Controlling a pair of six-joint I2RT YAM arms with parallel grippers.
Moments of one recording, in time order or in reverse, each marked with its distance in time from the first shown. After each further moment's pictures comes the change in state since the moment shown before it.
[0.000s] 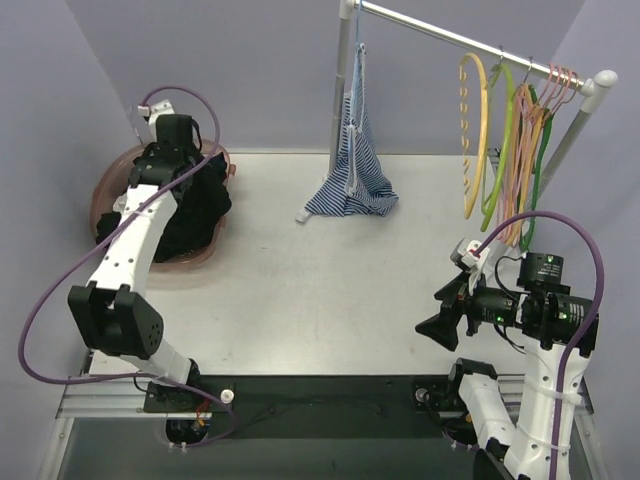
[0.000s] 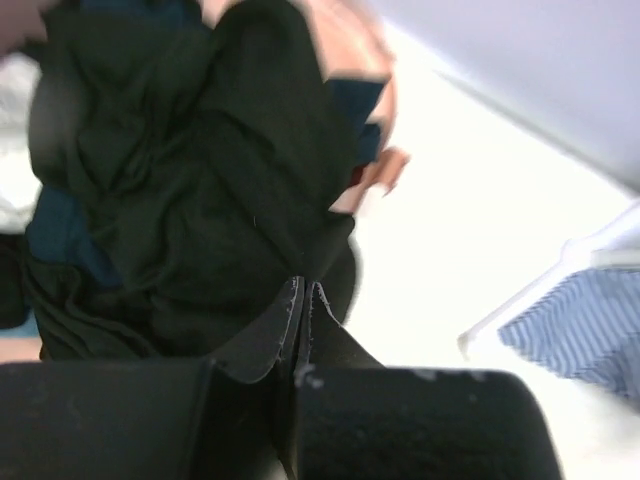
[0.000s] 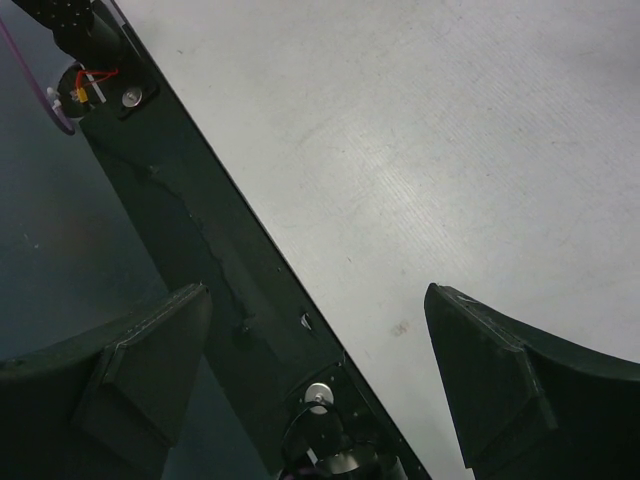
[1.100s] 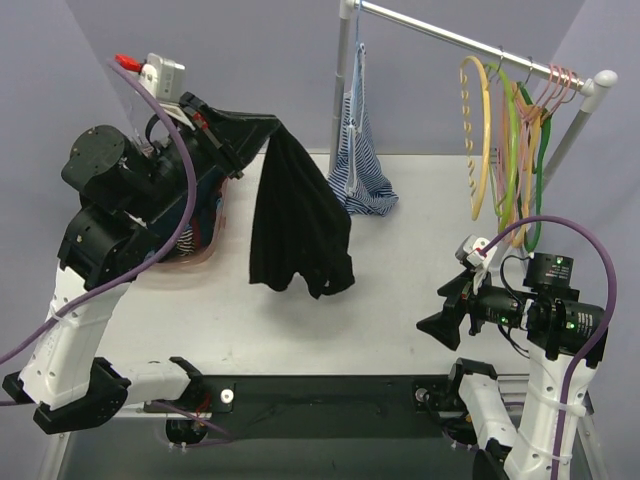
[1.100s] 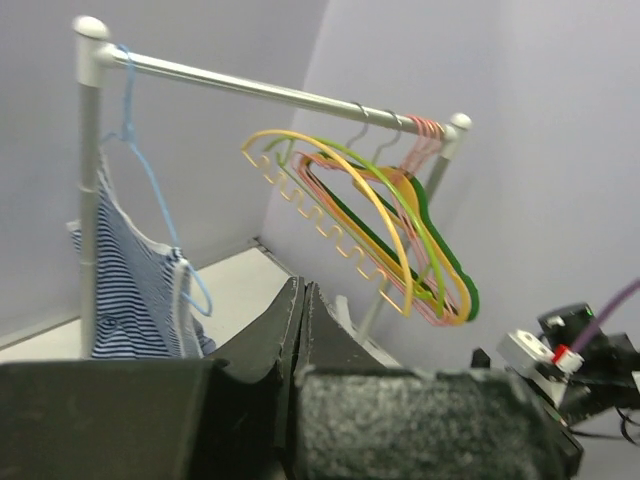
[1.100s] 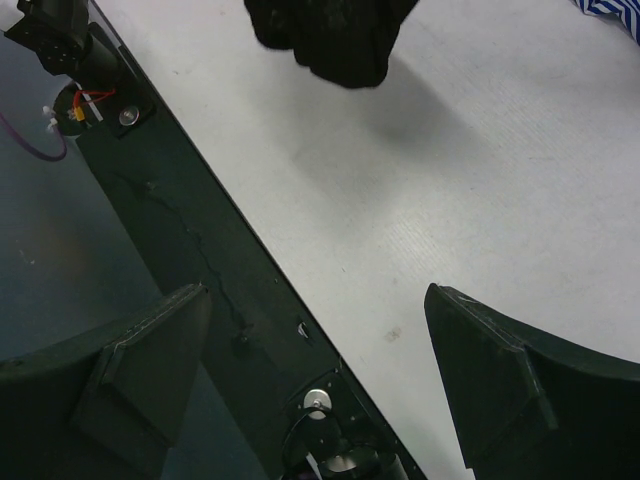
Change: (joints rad) left arm -0.478 -0.375 0.325 0.206 0.517 0.082; right arm -0.001 -0.005 0.087 0.000 0.004 0.056
